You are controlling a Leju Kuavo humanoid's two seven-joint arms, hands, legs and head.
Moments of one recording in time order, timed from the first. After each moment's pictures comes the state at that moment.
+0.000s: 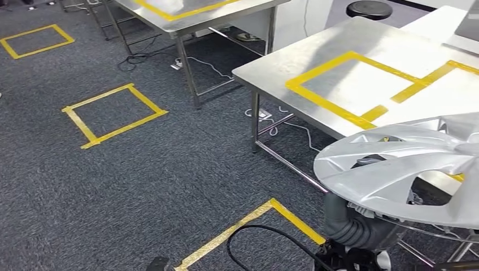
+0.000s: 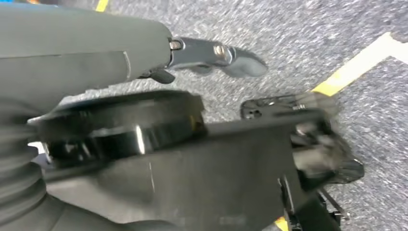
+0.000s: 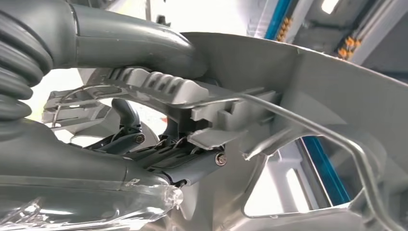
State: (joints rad) left arm -0.09 -0.29 0.88 -0.22 -1.06 0.13 -0.06; right arm 0.13 0.05 0.52 -2.03 0.30 -0.67 -0.64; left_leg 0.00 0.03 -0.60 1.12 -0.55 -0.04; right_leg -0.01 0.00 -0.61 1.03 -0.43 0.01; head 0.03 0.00
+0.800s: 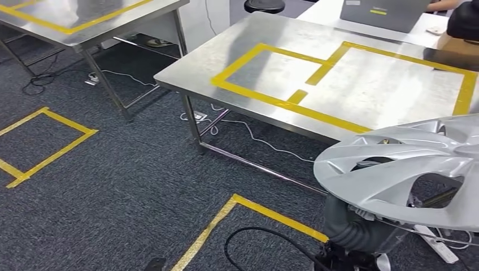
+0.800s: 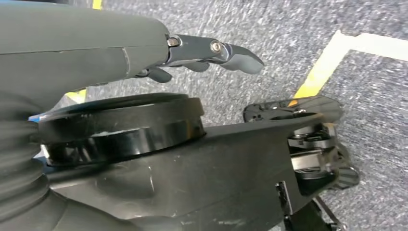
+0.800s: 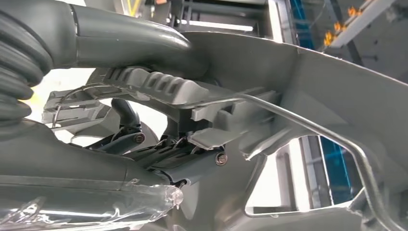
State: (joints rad) left arm -0.09 -0.29 0.89 -0.22 -1.05 0.13 -0.06; right arm 0.14 0.05 0.52 -2.03 0.30 -0.68 -0.64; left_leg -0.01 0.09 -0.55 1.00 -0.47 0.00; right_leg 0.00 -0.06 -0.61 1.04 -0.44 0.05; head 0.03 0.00
